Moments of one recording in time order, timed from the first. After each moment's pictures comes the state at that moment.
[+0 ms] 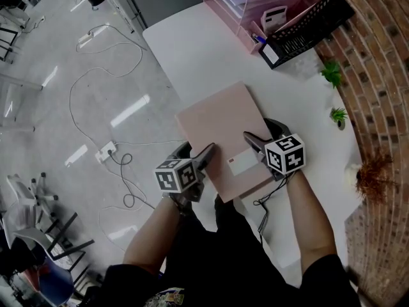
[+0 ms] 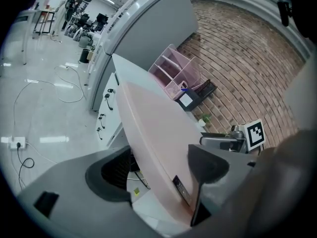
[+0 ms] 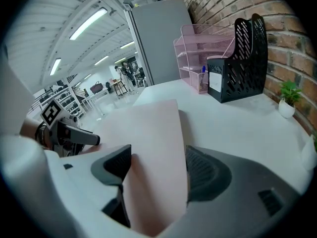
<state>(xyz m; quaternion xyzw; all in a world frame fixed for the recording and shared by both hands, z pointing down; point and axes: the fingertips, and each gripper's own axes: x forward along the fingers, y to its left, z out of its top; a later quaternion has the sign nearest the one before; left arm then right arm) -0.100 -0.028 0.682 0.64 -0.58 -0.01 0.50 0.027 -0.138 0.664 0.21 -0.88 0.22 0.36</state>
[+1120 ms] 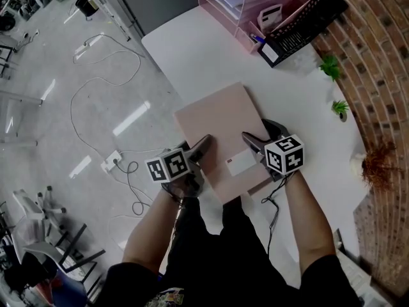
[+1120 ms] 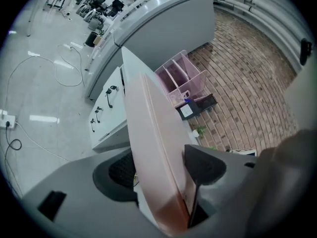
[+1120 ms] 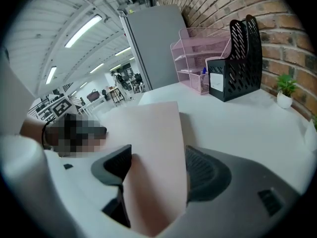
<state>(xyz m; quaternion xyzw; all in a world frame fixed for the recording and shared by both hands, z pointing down) -0.135 -0.047 0.668 0.63 -0.53 -0.09 0.55 0.006 -0.124 0.659 0.24 -0.88 0.24 0.33</state>
